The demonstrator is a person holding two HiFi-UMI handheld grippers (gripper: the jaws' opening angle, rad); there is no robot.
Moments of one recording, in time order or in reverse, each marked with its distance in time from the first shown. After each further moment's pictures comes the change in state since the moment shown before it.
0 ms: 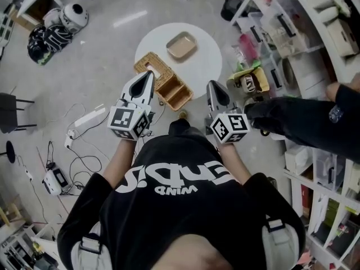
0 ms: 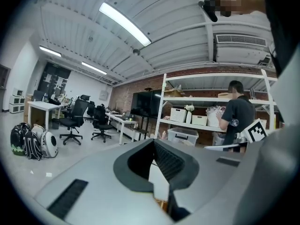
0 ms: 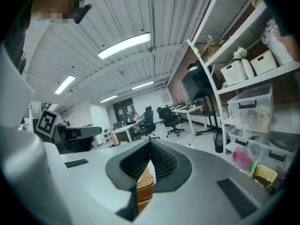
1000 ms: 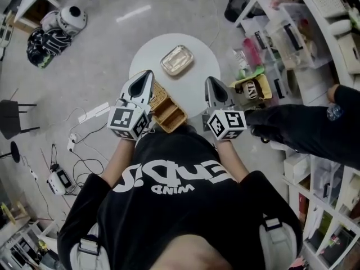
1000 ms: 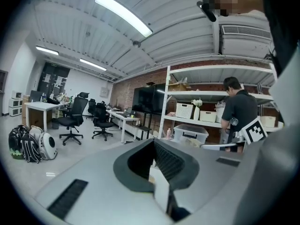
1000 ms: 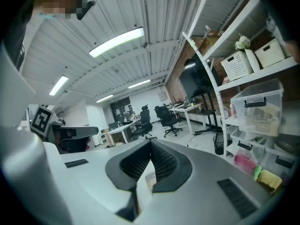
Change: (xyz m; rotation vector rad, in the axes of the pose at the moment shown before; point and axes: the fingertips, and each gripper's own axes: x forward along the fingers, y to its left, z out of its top) left arm 0.120 0.036 0.012 0.010 0.055 0.025; right arm 0.105 -0.078 0.031 0.020 0.015 -0.012
